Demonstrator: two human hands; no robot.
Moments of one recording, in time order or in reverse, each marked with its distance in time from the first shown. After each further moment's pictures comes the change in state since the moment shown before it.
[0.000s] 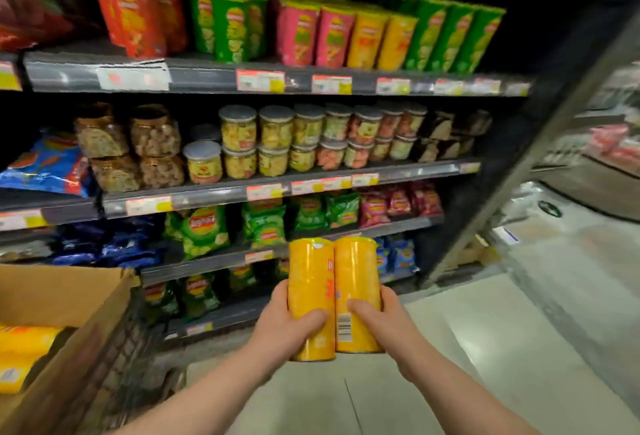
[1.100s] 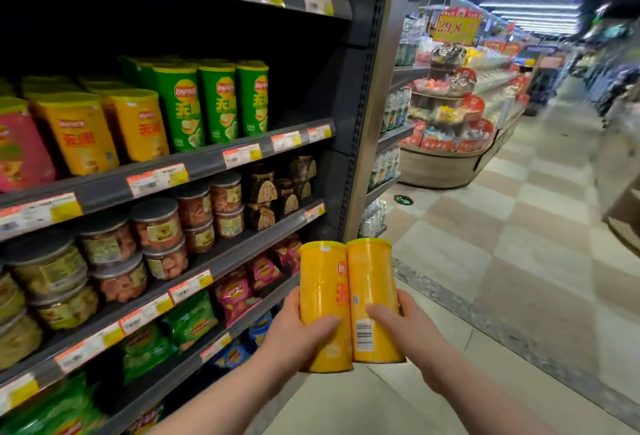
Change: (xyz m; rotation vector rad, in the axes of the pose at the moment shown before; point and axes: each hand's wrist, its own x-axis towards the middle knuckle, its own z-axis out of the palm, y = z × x) left_hand 0.166 0.201 0.249 -0.026 -0.578 0.250; right_hand 0.093 -0.011 -0.292 0.283 0.440 -0.003
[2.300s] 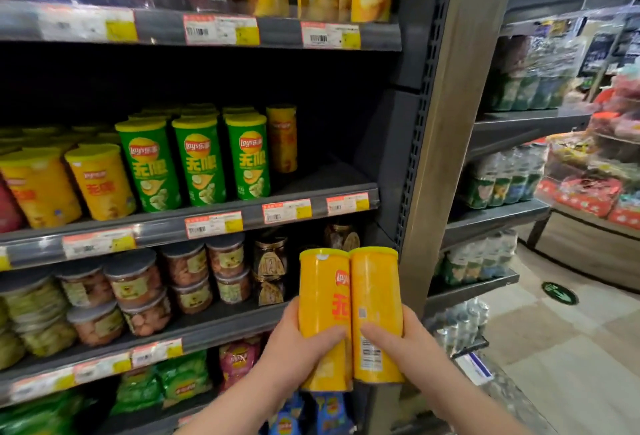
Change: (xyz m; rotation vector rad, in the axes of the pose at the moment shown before) left_hand 0.257 0.104 0.091 -0.105 0.560 -0.006; right_hand 0.326 -0.107 -0.120 -0.003 -0.556 -0.154
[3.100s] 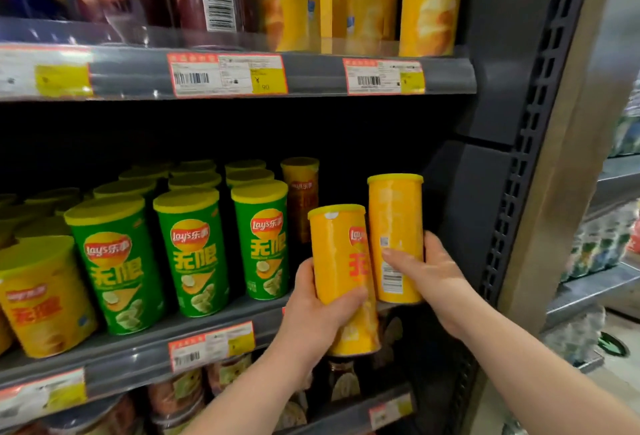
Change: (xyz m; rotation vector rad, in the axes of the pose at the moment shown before) left_hand 0.170 0.104 -0.057 -0.064 0.015 0.340; right_hand 0.187 -0.155 0.025 0.008 0.204 -0.361
